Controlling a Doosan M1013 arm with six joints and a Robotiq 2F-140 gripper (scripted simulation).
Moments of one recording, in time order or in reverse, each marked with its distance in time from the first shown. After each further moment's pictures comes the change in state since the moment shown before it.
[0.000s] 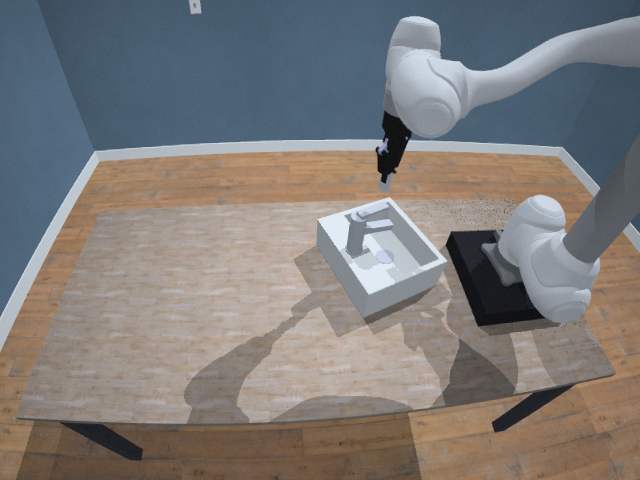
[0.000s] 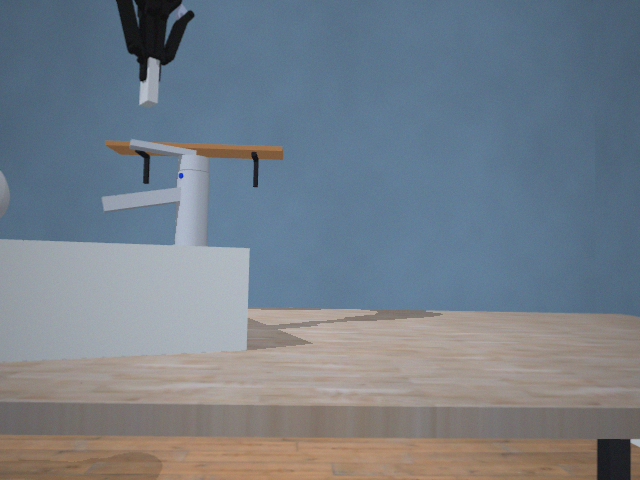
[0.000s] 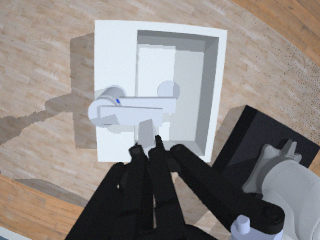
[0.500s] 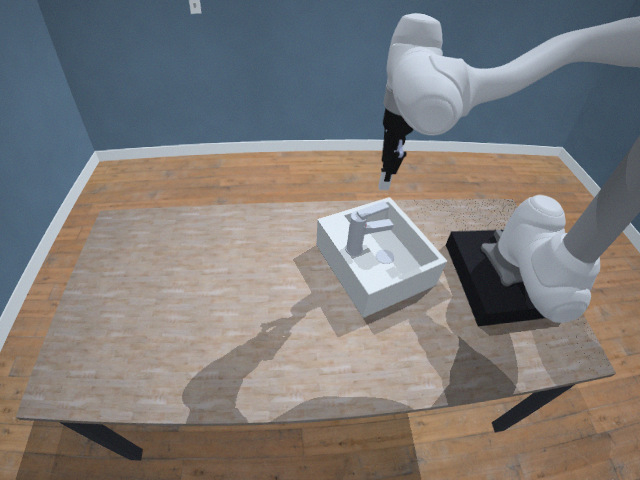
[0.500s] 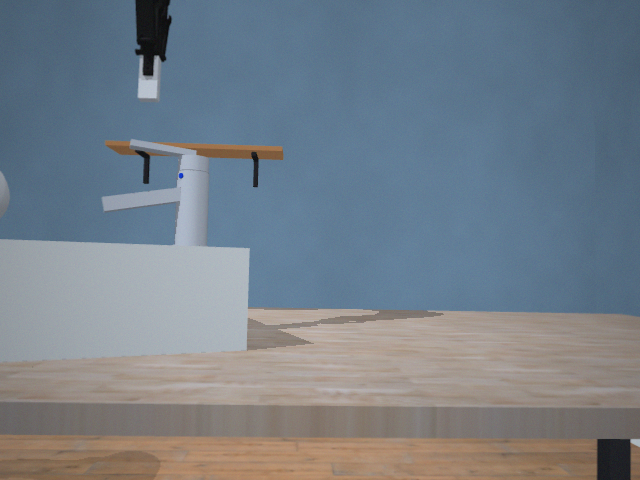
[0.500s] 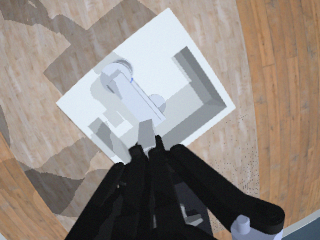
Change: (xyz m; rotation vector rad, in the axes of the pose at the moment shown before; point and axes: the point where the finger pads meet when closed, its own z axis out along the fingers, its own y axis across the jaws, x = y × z) arm 0.000 0.000 -0.006 0.000 0.006 -0.853
